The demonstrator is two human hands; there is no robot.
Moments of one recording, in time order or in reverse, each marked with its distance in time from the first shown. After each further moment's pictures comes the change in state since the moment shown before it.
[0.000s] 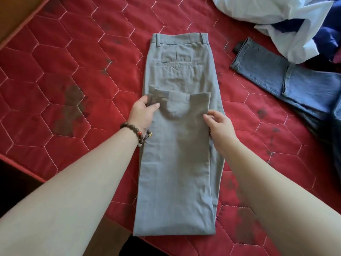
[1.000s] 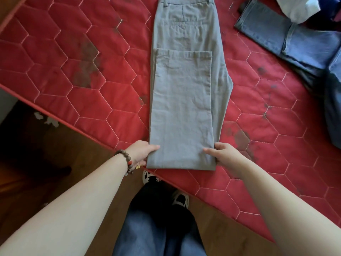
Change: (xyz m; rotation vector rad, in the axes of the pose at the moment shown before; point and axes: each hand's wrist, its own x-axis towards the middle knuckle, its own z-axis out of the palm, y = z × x) left_hand -0.198 -0.115 -0.066 0.083 -0.325 -0.681; right_hand -0.176 0.104 -0.056 -0.307 -0.317 0.453
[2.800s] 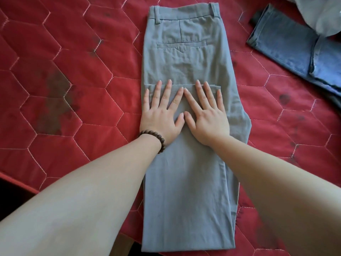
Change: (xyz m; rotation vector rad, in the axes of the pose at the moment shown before) left_hand 0.150 0.175 0.022 1.435 0.819 0.950; right_hand 0.179 -0.159 0.000 -1.178 0.710 -0.803
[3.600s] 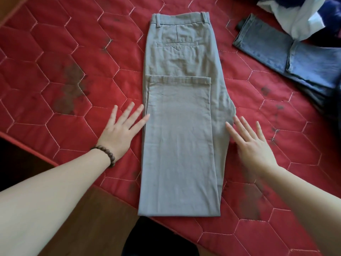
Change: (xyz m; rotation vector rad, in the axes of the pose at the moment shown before) left_hand -0.119 -0.074 -0.032 0.111 0.021 0.253; right_hand -0.159 0.096 -0.045 -0.108 -0.110 -0.079
